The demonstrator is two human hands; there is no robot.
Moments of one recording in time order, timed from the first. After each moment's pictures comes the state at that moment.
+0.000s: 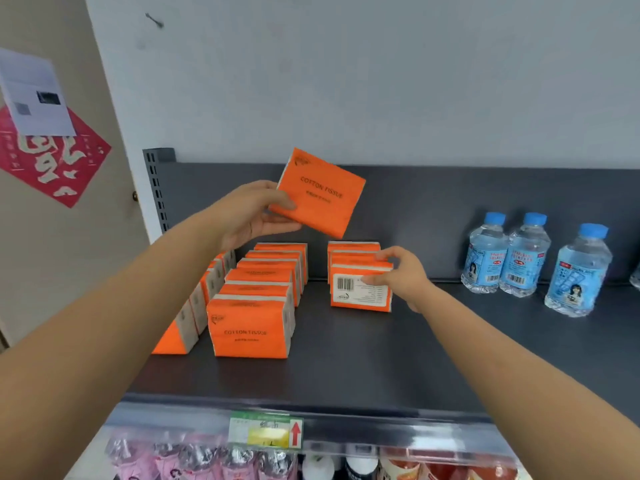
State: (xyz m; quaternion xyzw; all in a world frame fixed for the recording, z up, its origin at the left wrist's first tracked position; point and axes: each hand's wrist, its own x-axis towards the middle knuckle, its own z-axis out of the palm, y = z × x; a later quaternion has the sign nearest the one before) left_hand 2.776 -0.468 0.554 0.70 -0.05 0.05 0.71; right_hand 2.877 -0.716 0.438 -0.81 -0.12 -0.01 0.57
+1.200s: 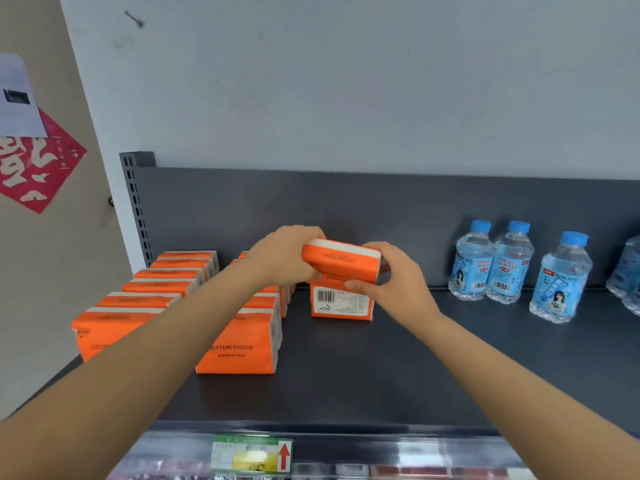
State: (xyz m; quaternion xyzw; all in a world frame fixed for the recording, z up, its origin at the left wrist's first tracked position) left_hand 2.801 -0.513 0.508 0.96 -0.12 0.16 0.20; right_hand 2.839 -0.723 0.450 -0.83 -0.29 -0.21 0.44
